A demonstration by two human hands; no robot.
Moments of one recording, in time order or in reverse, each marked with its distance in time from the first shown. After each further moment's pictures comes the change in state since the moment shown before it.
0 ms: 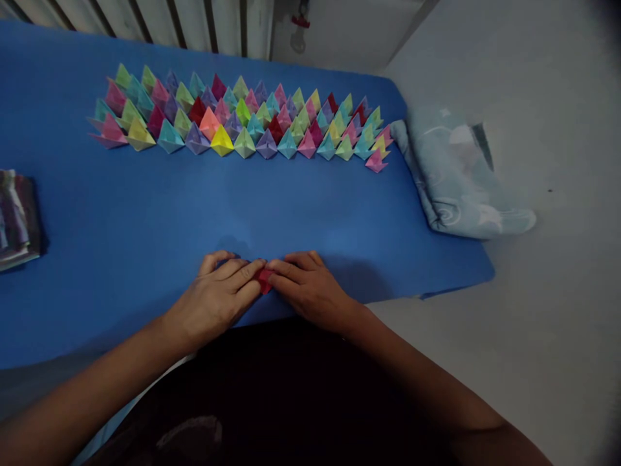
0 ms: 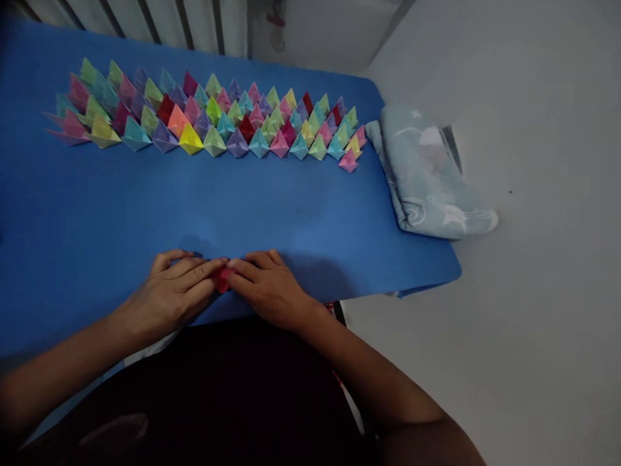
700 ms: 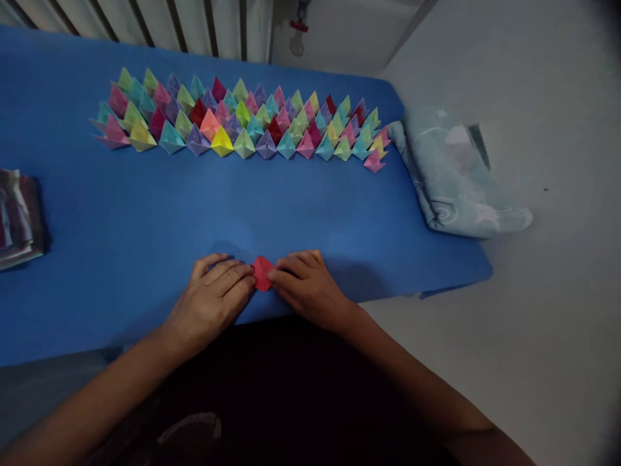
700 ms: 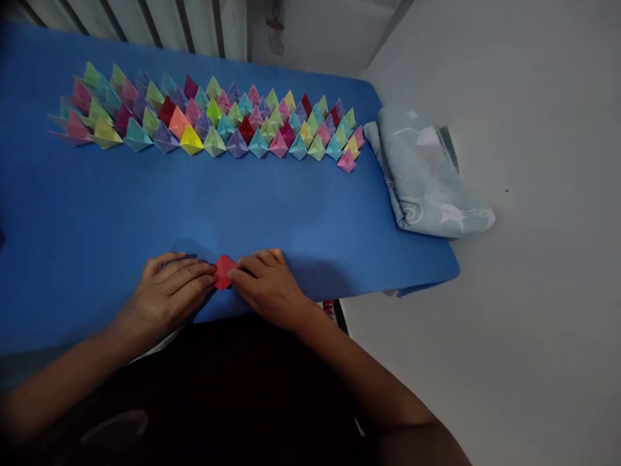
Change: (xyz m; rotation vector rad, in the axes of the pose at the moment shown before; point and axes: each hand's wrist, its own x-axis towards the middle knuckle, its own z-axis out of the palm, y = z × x) left_hand -0.007 0.005 0.001 -0.038 0.112 -0.082; right_hand 0.000 -0.005 0.000 0.053 0.058 0.087
